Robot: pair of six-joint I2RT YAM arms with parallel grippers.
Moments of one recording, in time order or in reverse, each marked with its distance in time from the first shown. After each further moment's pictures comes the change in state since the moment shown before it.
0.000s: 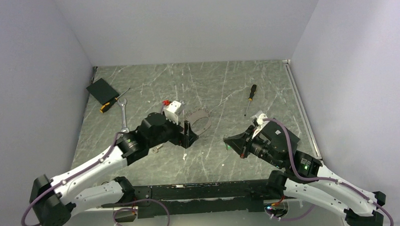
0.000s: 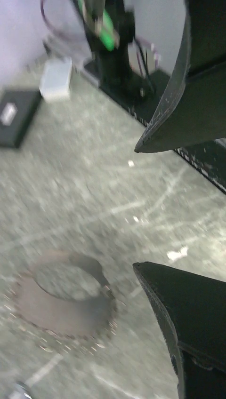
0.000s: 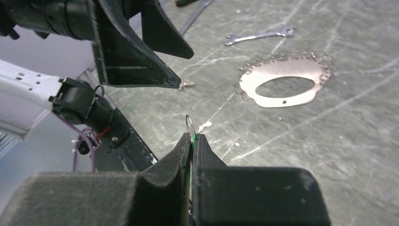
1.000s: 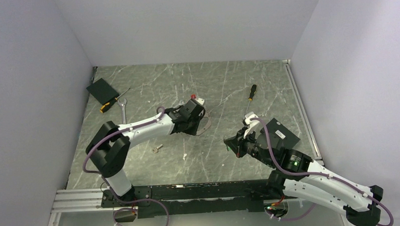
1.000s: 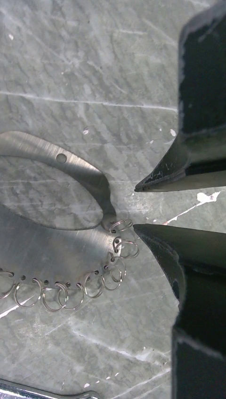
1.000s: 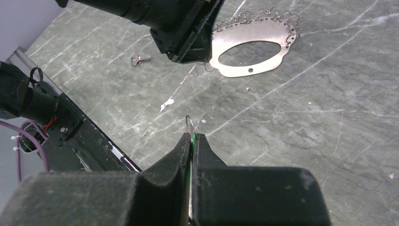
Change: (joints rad) left arm 0.010 0.740 0.394 -0.307 -0.318 0.035; right arm 0.000 0.109 -0.026 -0.077 0.131 -0.001
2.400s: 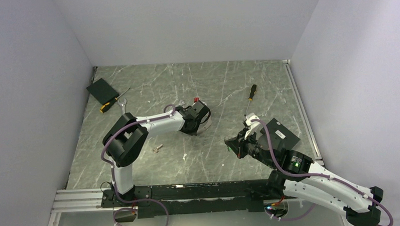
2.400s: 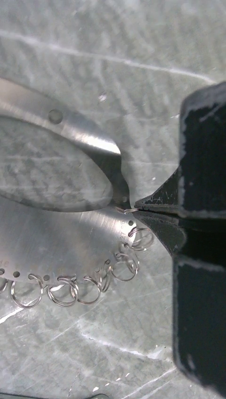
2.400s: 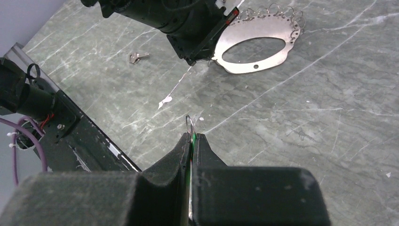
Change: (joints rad) left arm 0.001 0.190 0.102 -0.064 -0.082 0.019; right arm 0.000 -0.027 -0.018 -0.007 -0.003 -0.015
